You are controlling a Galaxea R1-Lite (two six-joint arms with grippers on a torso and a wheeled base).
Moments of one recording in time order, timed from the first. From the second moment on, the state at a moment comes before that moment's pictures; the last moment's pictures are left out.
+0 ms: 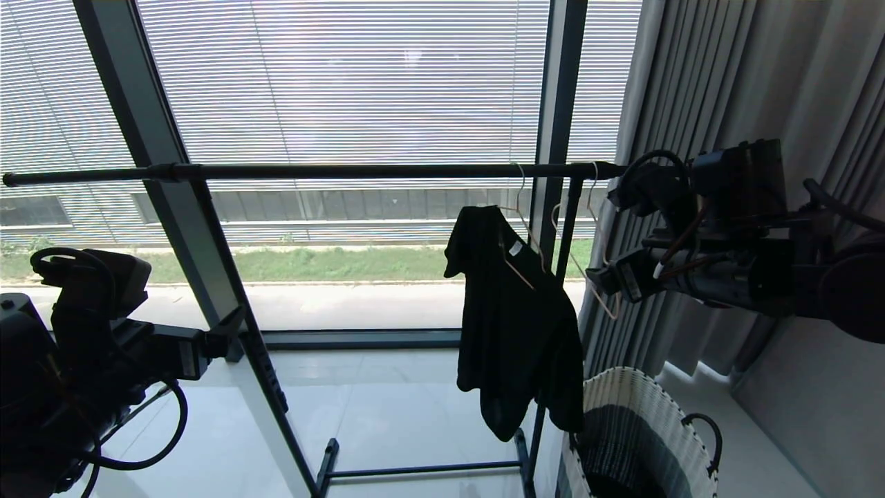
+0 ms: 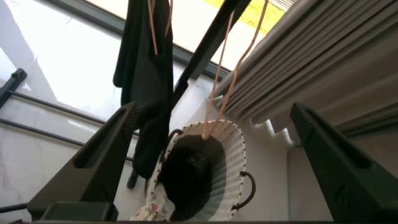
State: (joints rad) left arm -0.05 1.43 -0.26 -1.04 0.12 0.27; right arm 0.61 1.69 -1.16 -0.11 -0.36 -0.16
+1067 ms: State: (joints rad) left arm -0.03 1.43 -0.26 -1.04 0.12 0.27; right arm 0.59 1.63 -1.08 -0.11 -0.37 -0.17
